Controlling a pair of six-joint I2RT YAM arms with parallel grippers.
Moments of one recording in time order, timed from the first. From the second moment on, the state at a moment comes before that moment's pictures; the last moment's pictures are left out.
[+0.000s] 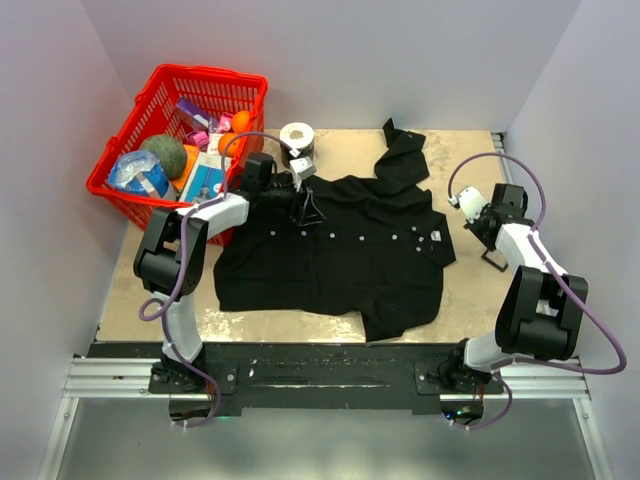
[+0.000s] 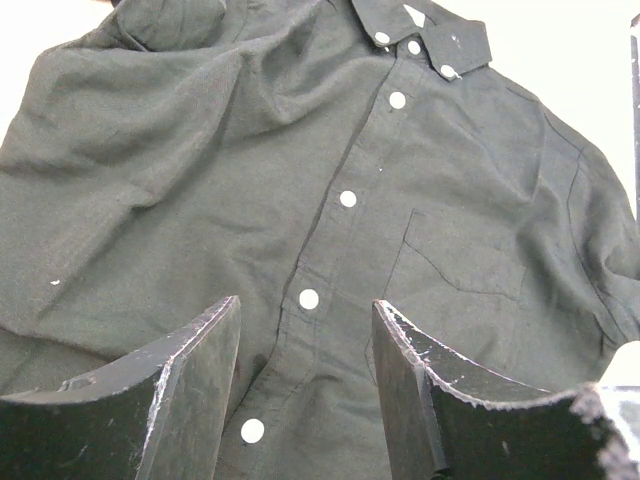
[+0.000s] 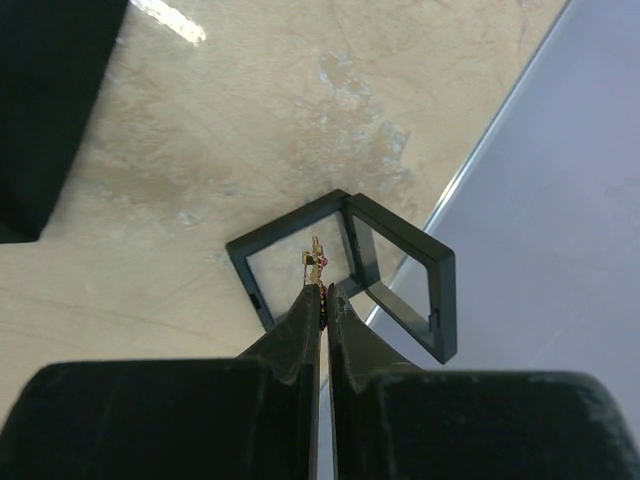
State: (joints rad) left arm -0.35 1.94 1.25 0.09 0.90 0.17; right arm -0.24 1.47 0.91 -0.39 0.08 -0.93
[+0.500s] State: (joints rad) left arm -0.35 1.95 1.25 0.11 0.91 0.13; right arm -0.27 1.49 0.91 -0.35 0.15 -1.04
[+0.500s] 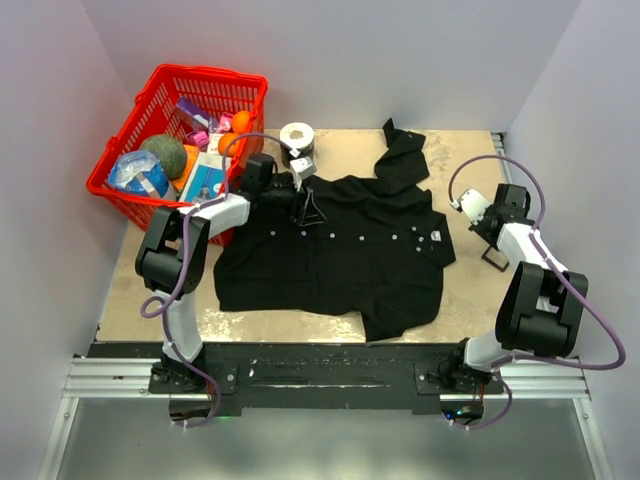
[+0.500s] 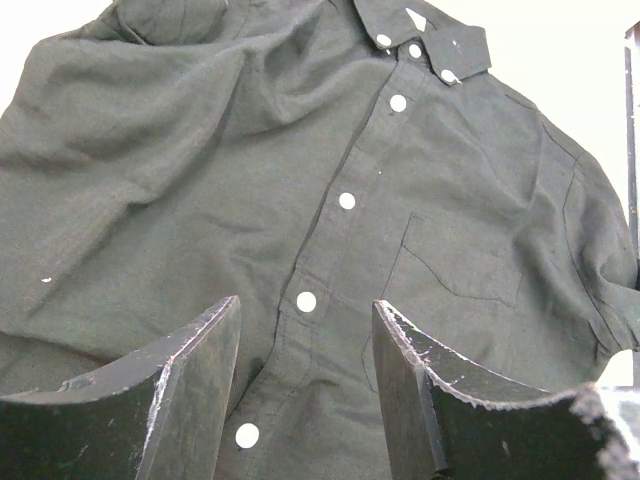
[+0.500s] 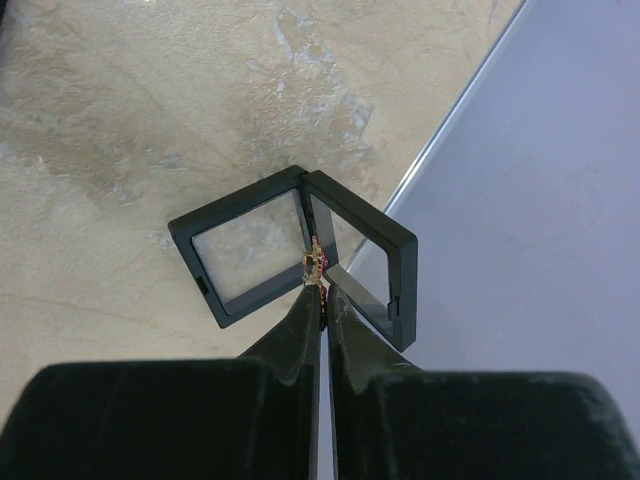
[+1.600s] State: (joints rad) left arm -0.36 1.97 1.25 0.11 0.90 0.13; right arm -0.28 1.60 0.91 -0.34 0.21 -1.10
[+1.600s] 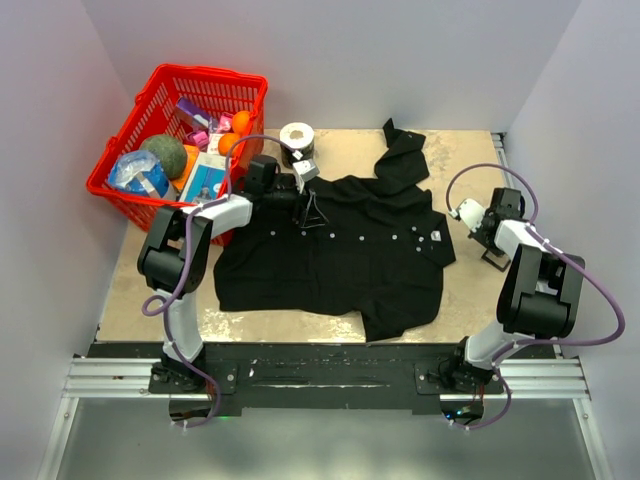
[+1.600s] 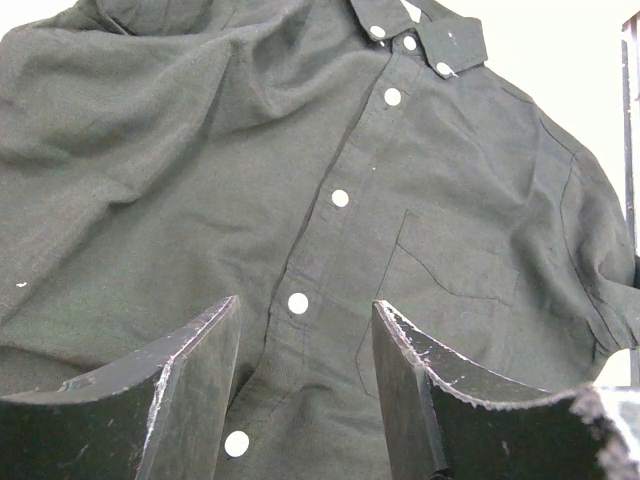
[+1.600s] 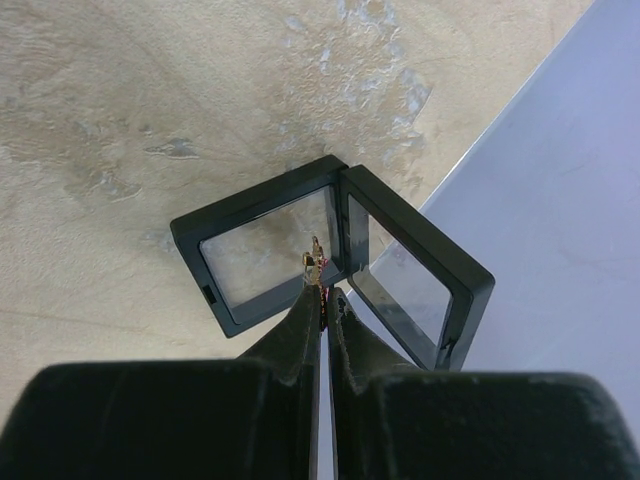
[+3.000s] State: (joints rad) left arm -0.37 2.00 1.25 0.15 0.93 0.13; right arm -0.28 1.62 0.94 -0.47 0.24 -1.00
